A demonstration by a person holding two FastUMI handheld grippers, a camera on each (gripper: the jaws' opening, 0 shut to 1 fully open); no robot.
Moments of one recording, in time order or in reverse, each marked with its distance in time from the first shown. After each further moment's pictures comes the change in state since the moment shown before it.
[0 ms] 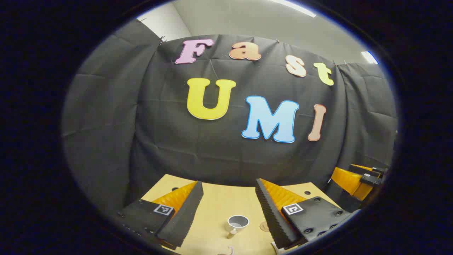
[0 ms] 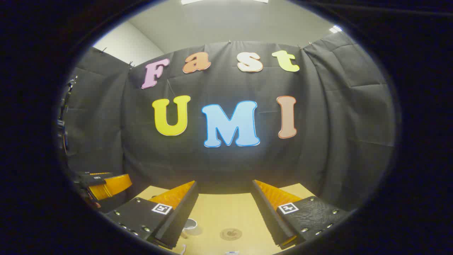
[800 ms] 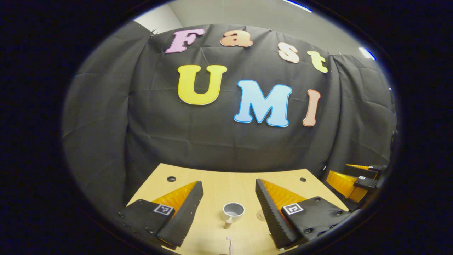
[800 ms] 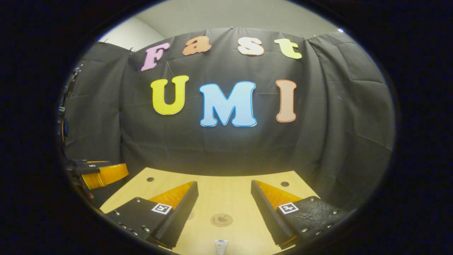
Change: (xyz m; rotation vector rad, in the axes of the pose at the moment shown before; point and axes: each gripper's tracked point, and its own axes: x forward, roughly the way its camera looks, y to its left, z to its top) left arm 0.005 -0.021 -0.039 0.014 0.126 -0.034; right arm -0.009 -0.028 -0.052 -0.047 0.174 -0.017
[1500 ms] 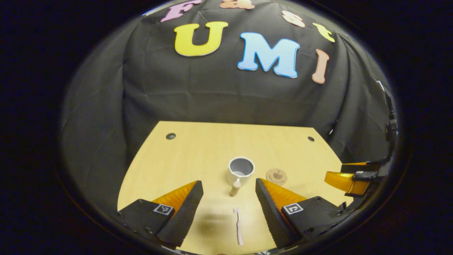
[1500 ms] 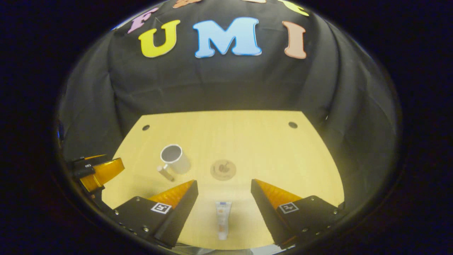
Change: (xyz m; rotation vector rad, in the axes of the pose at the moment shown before) left arm 0.029 0.022 -0.172 0.000 0.437 0.034; right arm 0.016 -0.001 -0.169 0.040 0.598 0.028
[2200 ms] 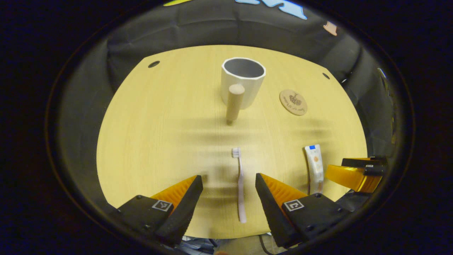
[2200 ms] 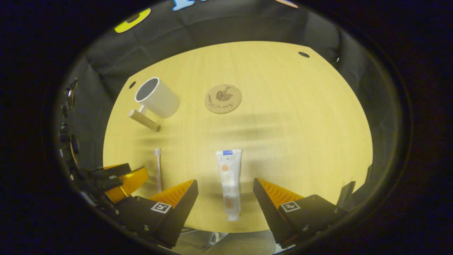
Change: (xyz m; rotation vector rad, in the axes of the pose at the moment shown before) left arm 0.064 -0.003 -0.197 -0.024 0.539 0.040; right arm 0.061 0.008 -0.147 0.129 0.450 0.066
